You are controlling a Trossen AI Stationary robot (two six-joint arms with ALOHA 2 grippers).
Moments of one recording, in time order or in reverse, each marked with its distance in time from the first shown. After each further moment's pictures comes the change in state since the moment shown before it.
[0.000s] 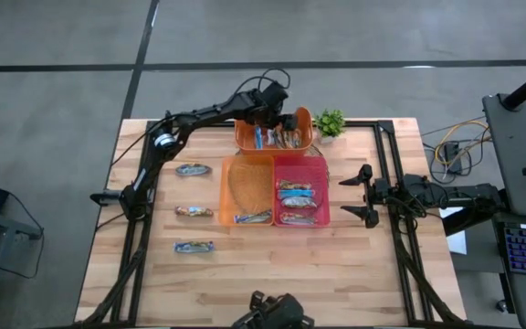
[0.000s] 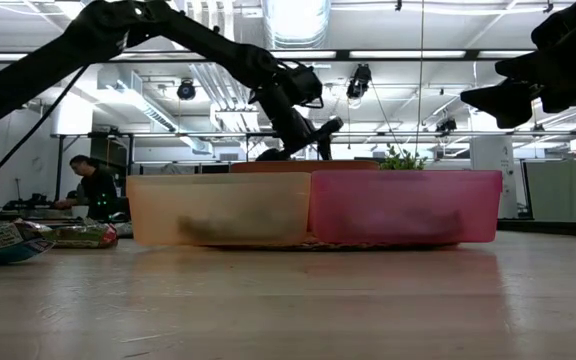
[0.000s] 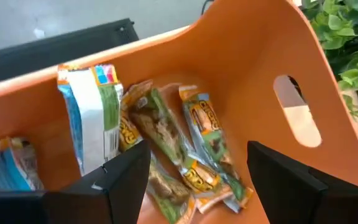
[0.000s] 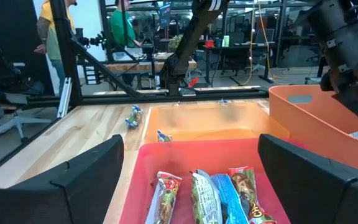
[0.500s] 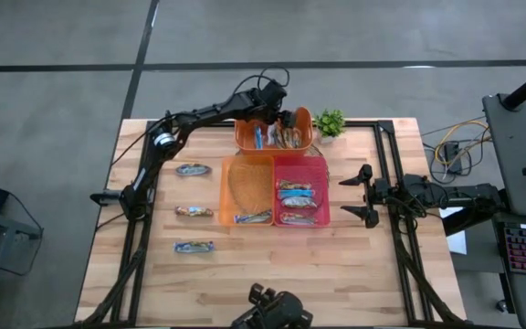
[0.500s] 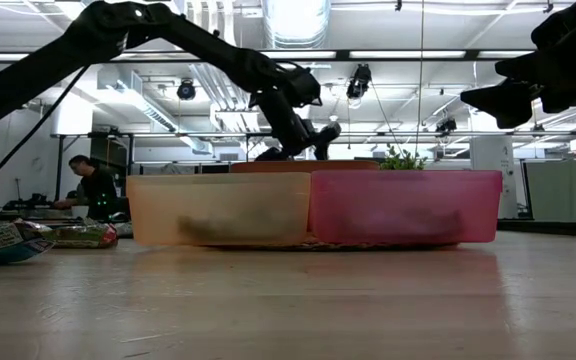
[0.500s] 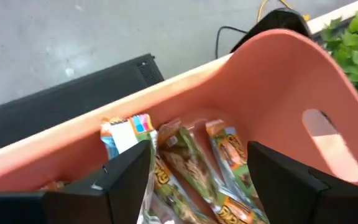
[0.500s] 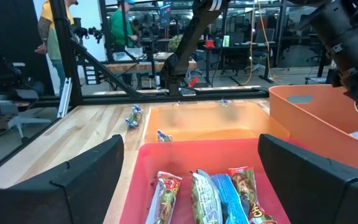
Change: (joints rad) left arm 0.011 0.000 -0.025 0.081 -0.115 0.098; right arm 0.000 0.000 0.000 0.000 0.000 0.001
